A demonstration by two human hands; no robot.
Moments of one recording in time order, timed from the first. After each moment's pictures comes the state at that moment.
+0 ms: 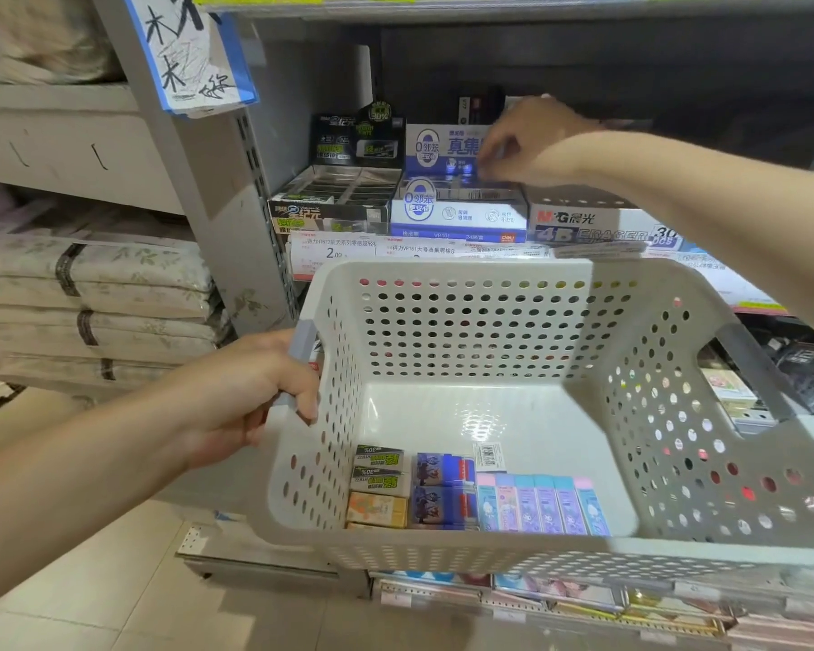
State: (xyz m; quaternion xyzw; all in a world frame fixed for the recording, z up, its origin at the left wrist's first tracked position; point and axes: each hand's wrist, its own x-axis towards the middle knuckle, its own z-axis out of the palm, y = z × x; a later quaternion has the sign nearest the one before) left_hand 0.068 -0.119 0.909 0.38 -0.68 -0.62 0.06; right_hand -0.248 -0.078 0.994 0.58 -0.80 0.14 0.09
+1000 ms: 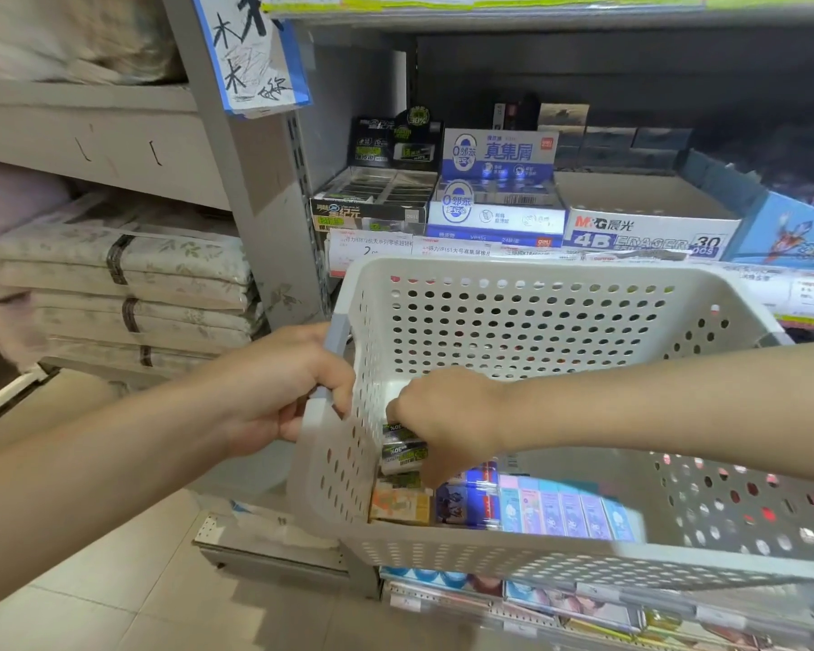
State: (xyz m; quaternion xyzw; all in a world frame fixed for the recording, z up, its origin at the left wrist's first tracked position) left_hand 0.074 -0.119 0.906 0.36 -0.69 -0.63 0.06; right_hand -0.079 -0.050 0.860 0.76 -0.63 -0.16 -0.02
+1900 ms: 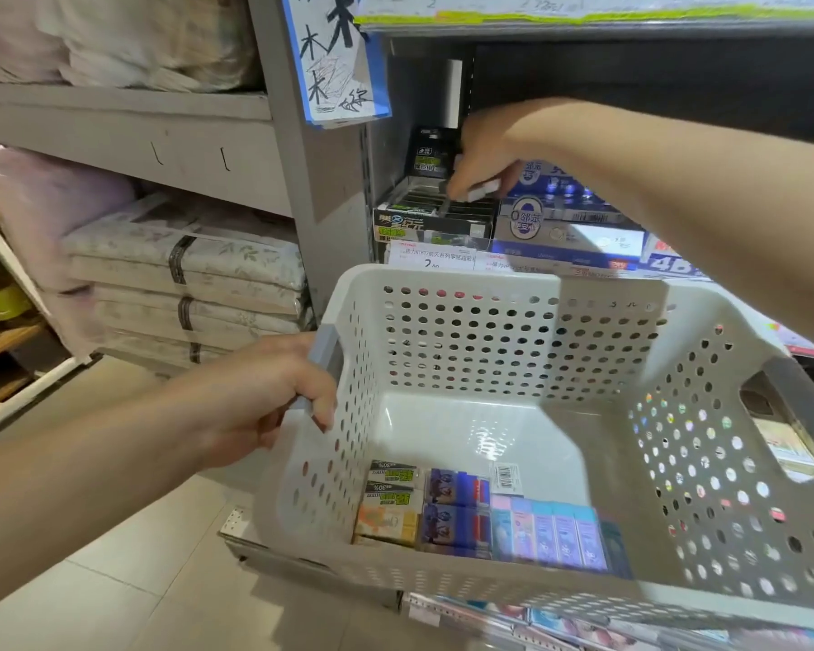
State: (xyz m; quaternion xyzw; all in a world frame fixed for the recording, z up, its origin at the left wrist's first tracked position) left_hand 0.115 -0.145 0.917 0.42 -0.66 -0.61 0.09; right_hand -0.154 -0.166 1.027 0.61 -0.79 0.03 0.00
